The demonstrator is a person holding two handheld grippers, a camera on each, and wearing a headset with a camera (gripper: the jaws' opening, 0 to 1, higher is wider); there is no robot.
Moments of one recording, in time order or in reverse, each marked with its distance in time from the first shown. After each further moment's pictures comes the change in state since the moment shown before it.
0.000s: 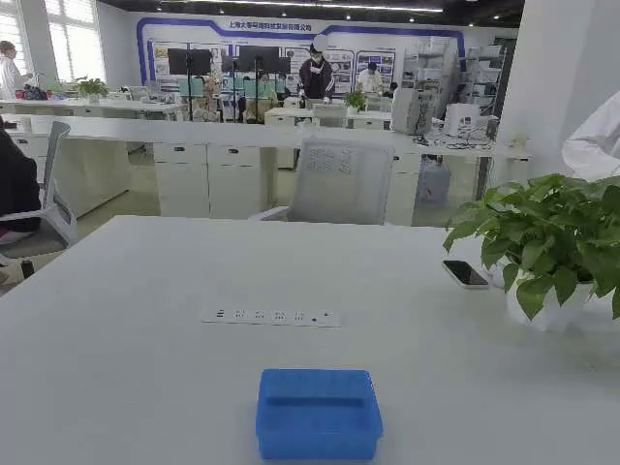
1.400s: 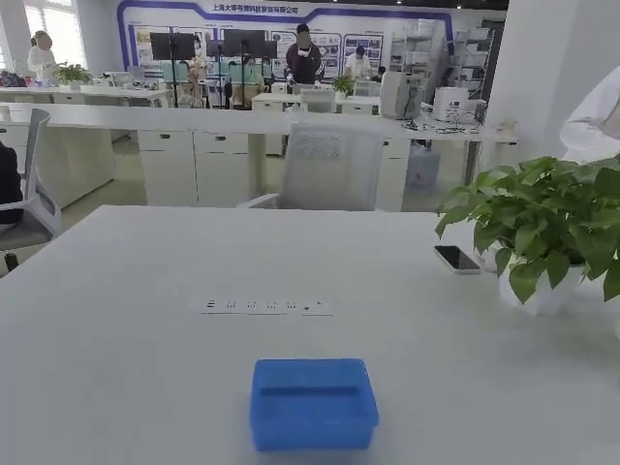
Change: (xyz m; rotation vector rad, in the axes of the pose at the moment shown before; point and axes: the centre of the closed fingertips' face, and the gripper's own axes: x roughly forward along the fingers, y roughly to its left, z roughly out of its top) left arm 0.014 0.004 0.002 0.046 0.024 -0.035; right arm 0.000 -0.007 -0.001 0.036 -0.003 -0.033
